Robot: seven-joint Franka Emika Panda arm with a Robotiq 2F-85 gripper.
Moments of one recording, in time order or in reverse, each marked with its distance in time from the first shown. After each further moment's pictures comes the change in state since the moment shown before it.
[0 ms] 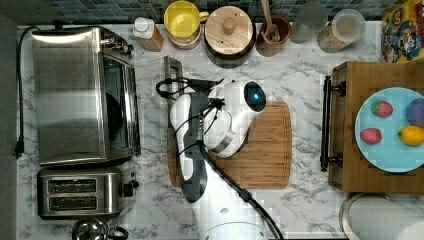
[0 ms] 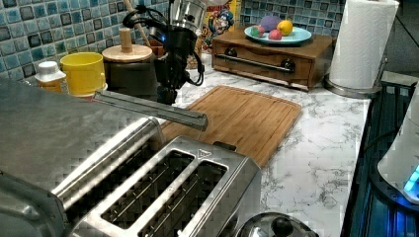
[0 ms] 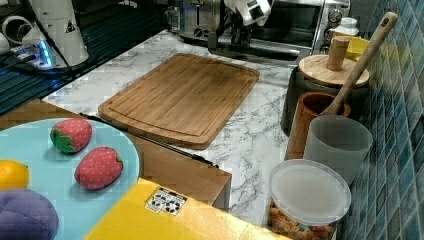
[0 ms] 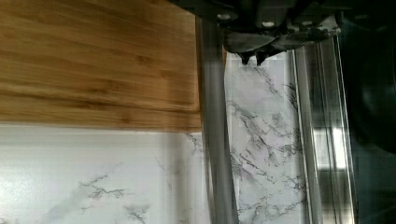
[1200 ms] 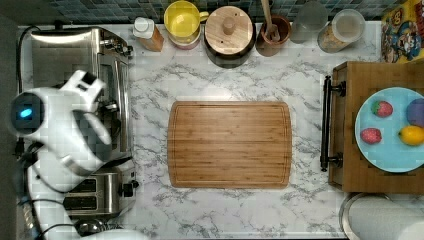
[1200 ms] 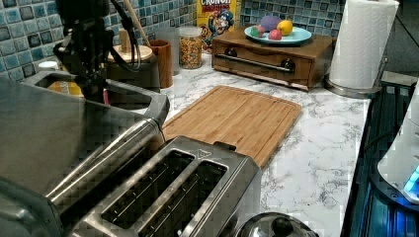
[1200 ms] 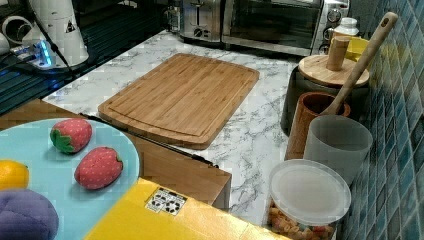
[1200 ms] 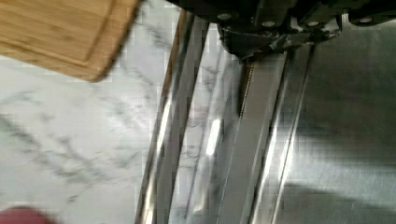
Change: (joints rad) arm 0.392 -0.002 0.154 0.343 -0.924 -0.135 0.886
